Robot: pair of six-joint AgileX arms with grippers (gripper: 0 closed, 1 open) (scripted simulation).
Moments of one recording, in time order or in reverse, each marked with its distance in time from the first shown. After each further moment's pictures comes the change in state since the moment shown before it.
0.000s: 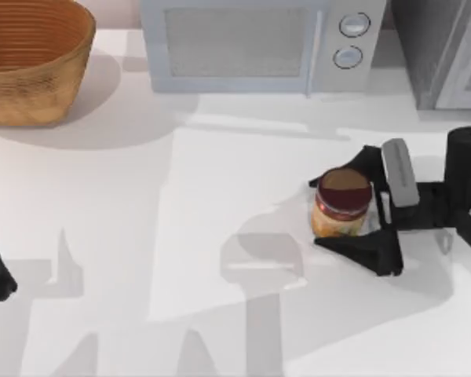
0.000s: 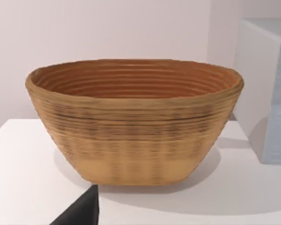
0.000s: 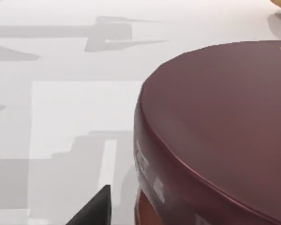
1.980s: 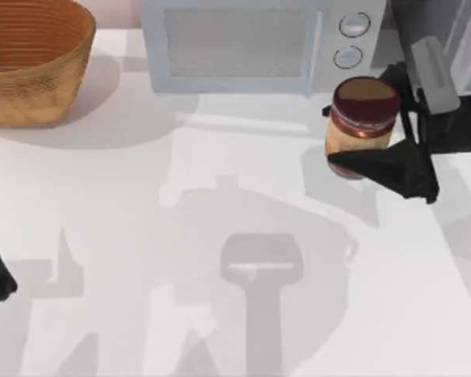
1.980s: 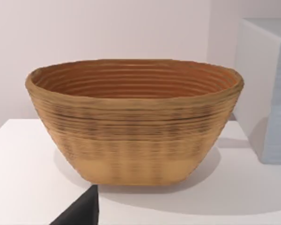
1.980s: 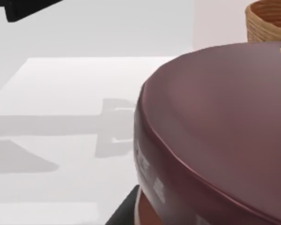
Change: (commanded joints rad) left arm 0.000 0.000 0.000 0.000 0.000 0.000; right arm 0.000 -0.470 0.061 -0.534 -0.007 0.004
